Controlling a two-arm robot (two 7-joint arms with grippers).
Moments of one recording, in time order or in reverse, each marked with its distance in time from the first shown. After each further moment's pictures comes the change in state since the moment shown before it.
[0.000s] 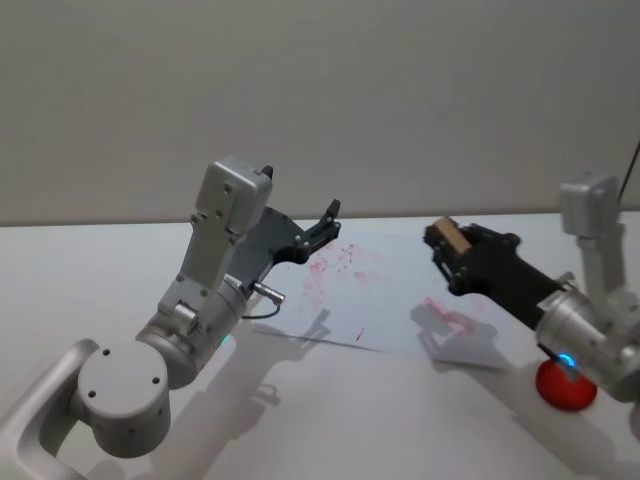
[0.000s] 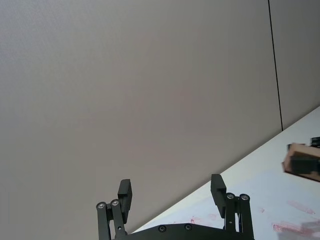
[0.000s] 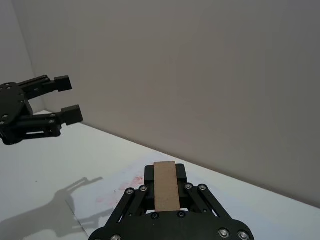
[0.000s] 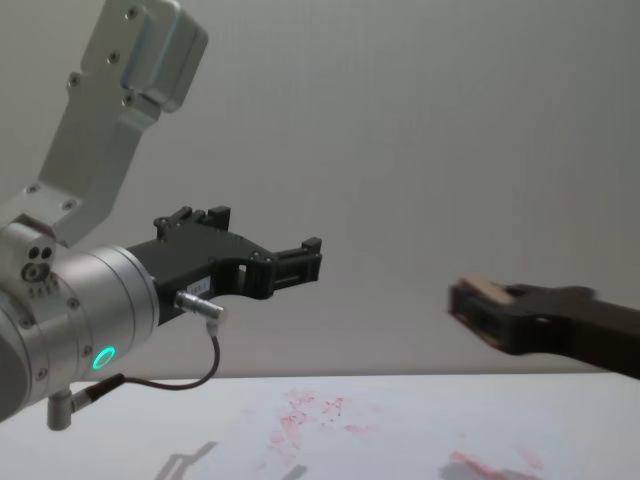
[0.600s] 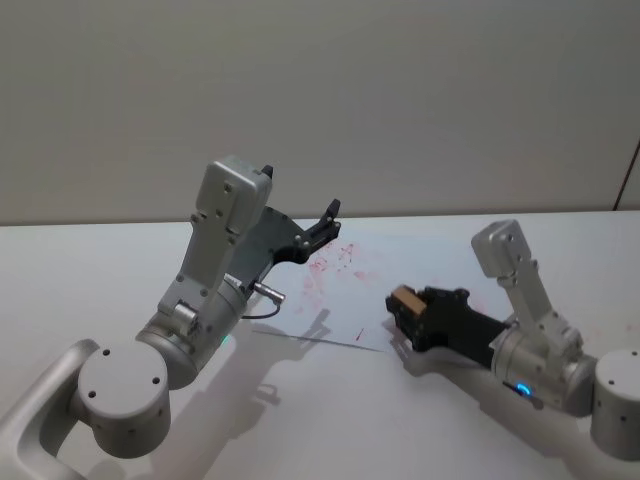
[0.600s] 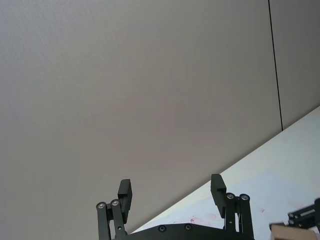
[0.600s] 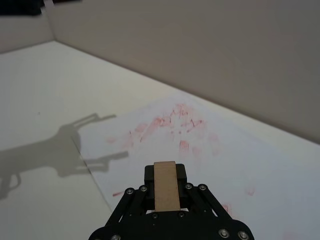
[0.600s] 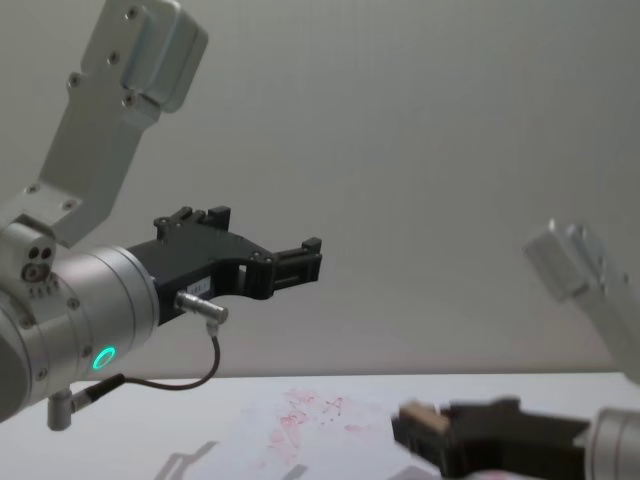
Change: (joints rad) left arm 0.000 0.000 0.000 0.000 0.000 0.000 0.000; right arm 0.080 -0.060 -0.047 0.221 -0.158 0.057 0.103
